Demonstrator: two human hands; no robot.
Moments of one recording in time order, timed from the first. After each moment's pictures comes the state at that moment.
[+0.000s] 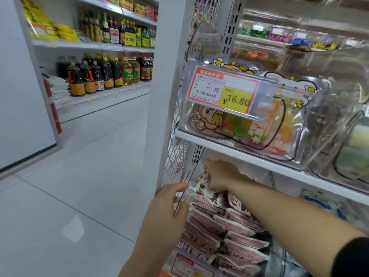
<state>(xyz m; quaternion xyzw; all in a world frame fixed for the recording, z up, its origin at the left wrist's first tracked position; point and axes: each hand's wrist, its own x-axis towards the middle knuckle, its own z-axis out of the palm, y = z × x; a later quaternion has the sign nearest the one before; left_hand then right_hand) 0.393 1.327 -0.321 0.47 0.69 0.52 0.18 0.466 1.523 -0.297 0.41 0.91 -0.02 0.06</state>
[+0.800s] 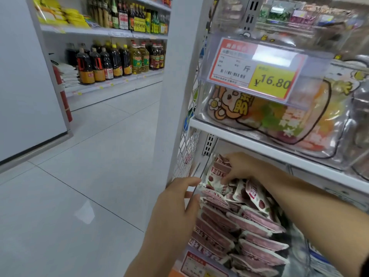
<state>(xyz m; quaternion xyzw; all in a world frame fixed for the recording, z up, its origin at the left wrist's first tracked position) 0.390 1.328 -0.321 0.46 0.69 0.53 0.17 0.470 1.559 -0.301 0.42 0.89 -0.11 0.12</state>
